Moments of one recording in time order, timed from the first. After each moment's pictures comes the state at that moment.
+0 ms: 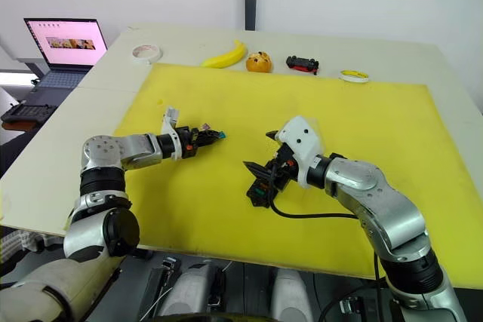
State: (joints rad) left arm -0.84 0.21 0.56 0.55 -0.88 1.42 -0.19; right arm -0.30 -0.59 0.04 -0.60 0.51 0.83 0.55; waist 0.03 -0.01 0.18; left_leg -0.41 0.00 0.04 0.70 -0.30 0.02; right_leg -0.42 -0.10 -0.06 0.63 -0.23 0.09
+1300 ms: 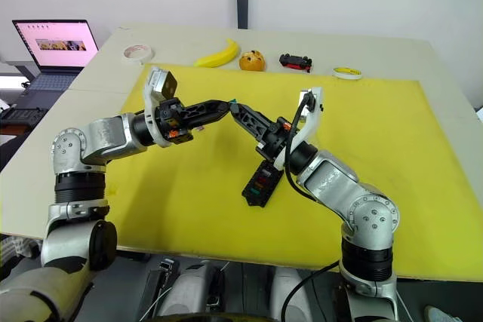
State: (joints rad) left arm -0.74 0.37 0.23 0.22 -1.94 1.35 0.08; right arm -0.36 -0.23 -0.13 -0.50 1.54 0.84 -0.23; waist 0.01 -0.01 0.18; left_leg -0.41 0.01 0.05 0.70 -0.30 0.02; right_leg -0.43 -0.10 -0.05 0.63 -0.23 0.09
